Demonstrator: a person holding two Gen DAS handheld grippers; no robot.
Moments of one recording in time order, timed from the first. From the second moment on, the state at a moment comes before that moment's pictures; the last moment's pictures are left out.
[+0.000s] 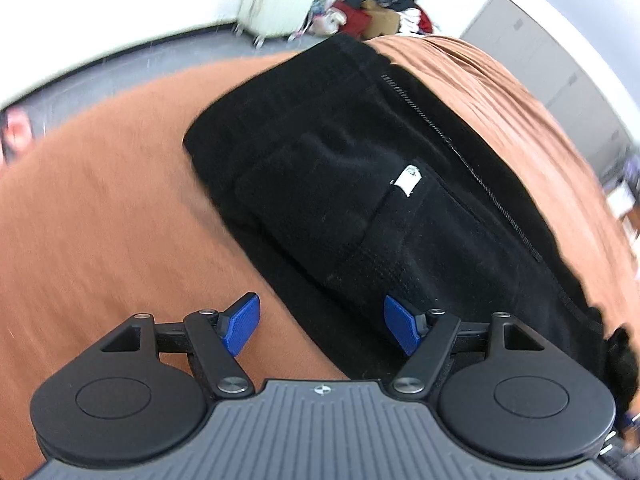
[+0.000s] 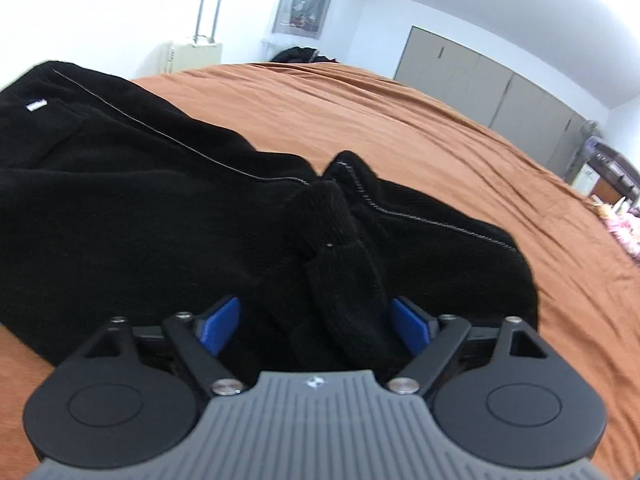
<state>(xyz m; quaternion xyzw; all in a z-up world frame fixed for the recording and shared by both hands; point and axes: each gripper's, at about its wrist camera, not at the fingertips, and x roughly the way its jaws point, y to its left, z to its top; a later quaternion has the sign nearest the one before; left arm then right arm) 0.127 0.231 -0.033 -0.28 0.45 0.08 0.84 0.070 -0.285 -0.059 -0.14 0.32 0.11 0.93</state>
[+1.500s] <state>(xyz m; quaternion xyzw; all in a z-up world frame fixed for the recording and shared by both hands) 0.188 0.148 0.043 -0.18 0.29 0.00 0.94 0.049 -0.292 -0.033 -0.12 0.31 0.11 0.94</state>
